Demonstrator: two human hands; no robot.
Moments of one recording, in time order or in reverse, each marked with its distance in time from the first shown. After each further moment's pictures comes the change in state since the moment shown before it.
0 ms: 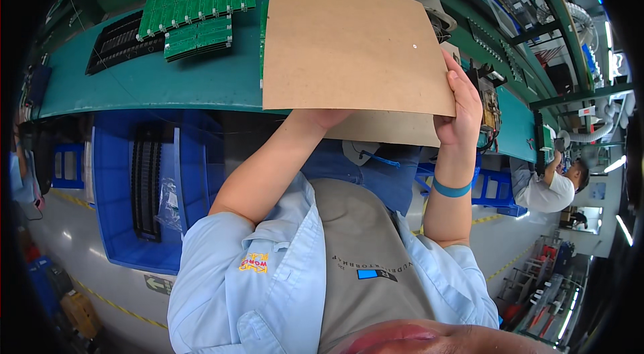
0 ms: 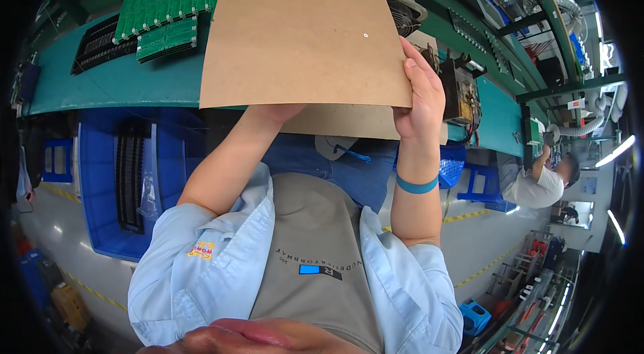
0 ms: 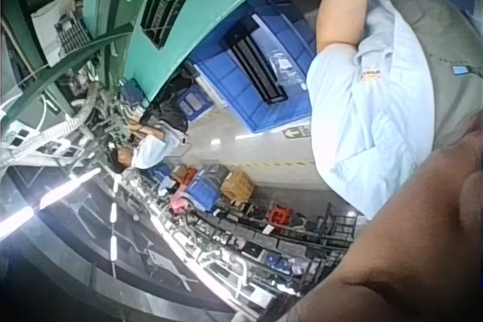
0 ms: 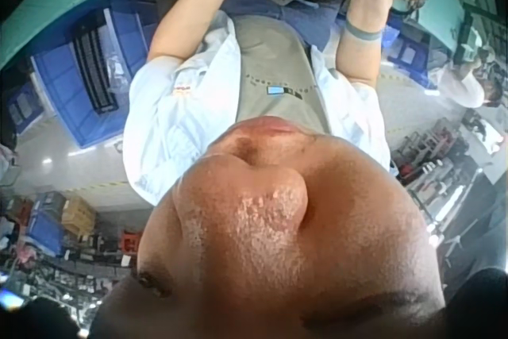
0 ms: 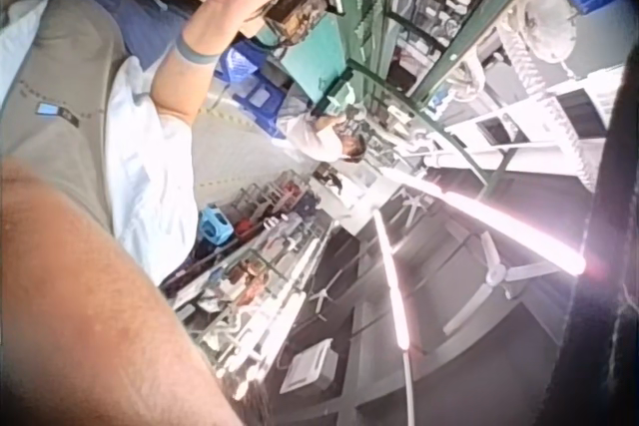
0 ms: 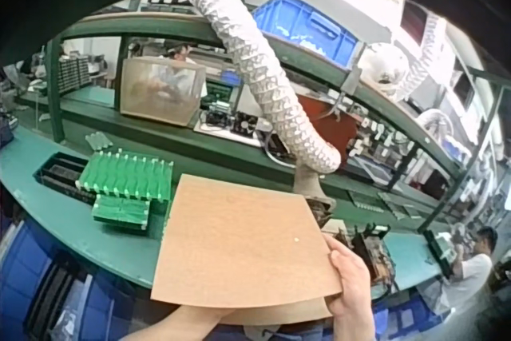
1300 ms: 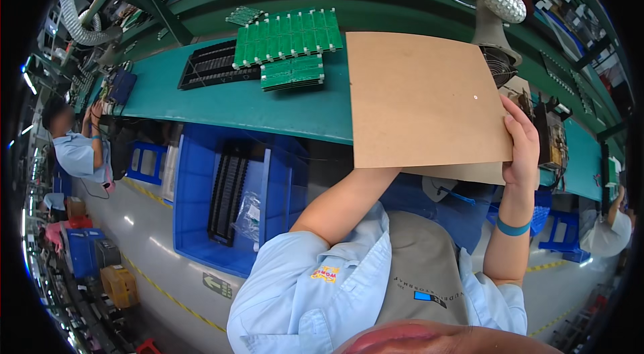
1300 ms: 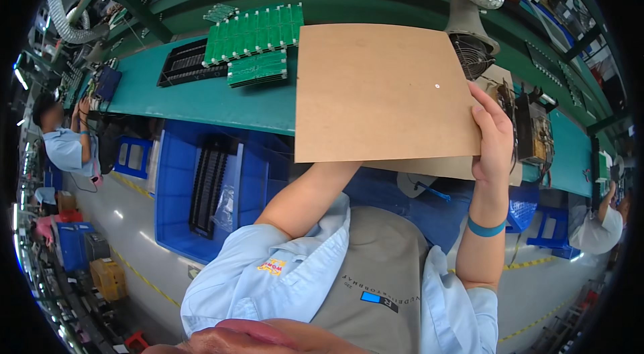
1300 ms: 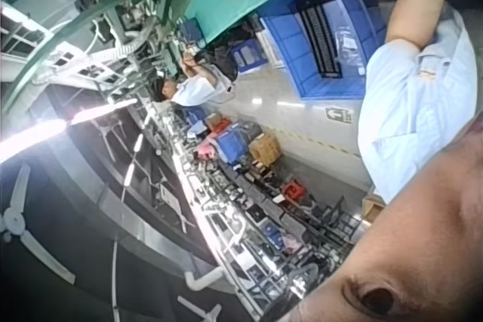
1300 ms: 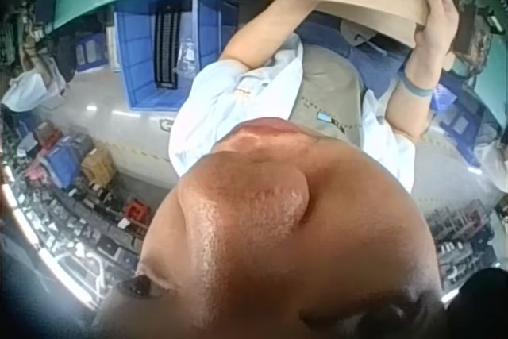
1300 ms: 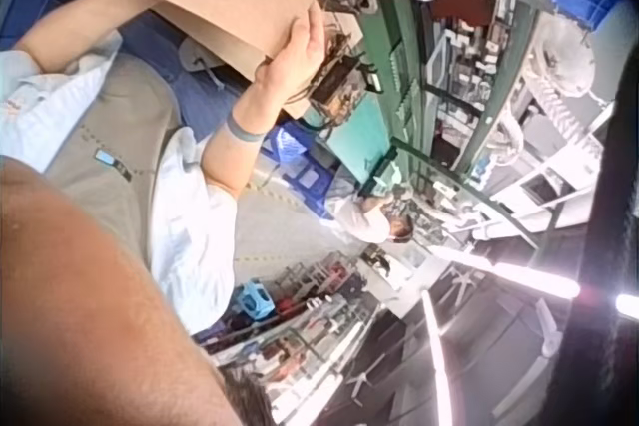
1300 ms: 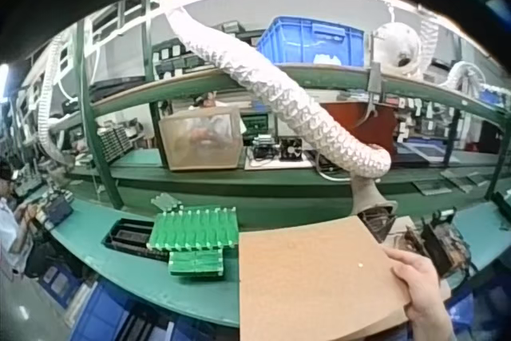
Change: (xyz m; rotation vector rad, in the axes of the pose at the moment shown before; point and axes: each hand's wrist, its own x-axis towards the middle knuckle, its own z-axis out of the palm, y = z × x) left_hand -0.026 -0.009 0.031 0.059 0.127 0.168; right_hand -0.005 0.001 0.004 -0.183 -0.027 0.033
